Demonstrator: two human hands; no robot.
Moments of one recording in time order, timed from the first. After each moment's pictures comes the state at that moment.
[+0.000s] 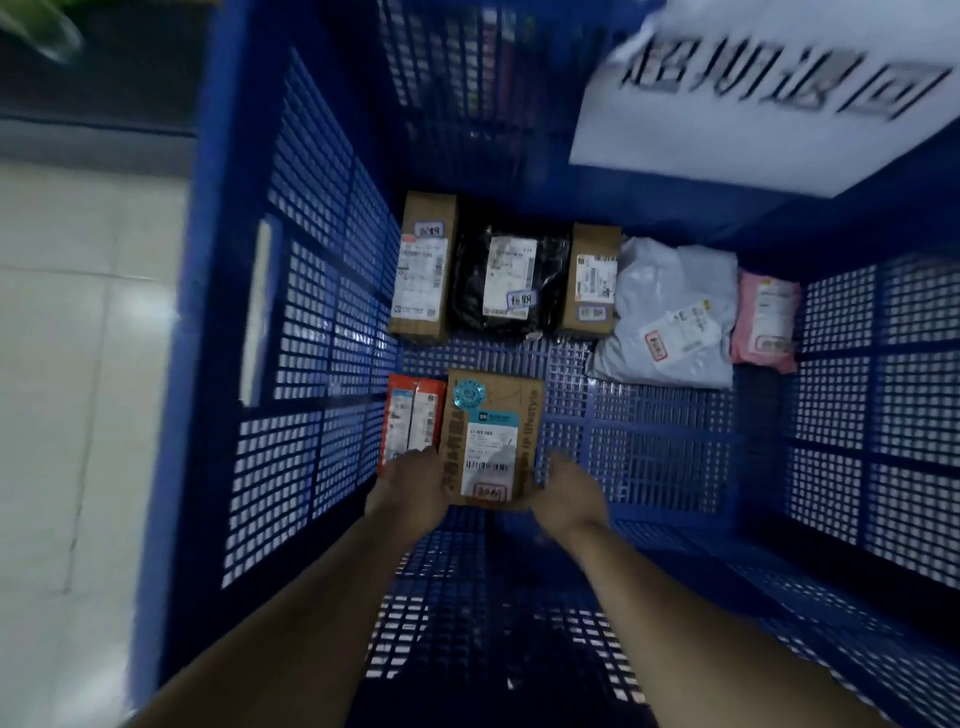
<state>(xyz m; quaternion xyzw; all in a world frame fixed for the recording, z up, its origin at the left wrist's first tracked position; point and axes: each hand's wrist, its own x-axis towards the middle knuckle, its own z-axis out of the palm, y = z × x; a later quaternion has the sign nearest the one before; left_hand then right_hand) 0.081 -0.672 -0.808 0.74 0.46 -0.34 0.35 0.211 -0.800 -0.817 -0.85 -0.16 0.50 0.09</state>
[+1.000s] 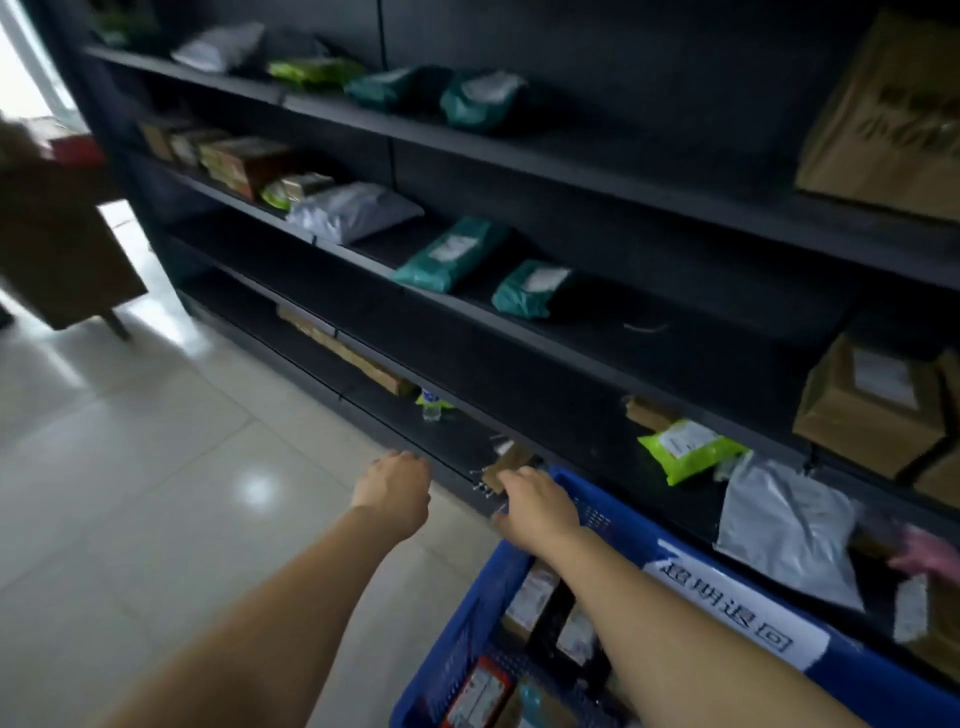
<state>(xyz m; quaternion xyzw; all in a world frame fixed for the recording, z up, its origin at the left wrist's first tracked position) -0.040 -0.548 -0.279 0.81 0.57 -0.07 0.08 0.139 -0.593 -0.288 -0.70 -0.69 0.17 0.01</state>
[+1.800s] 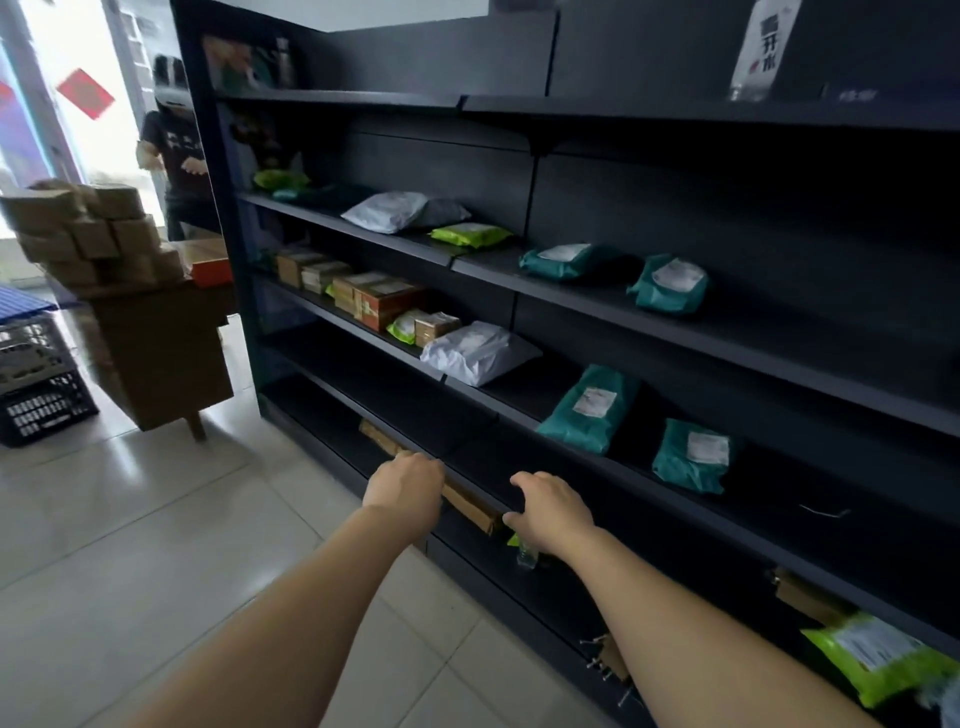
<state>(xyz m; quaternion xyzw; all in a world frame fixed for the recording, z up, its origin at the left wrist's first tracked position) -0.310 -0.324 -0.158 0.80 0.60 0.03 0.01 -0.127 -0.355 -0.159 -0.70 -0.69 0.15 0.06</state>
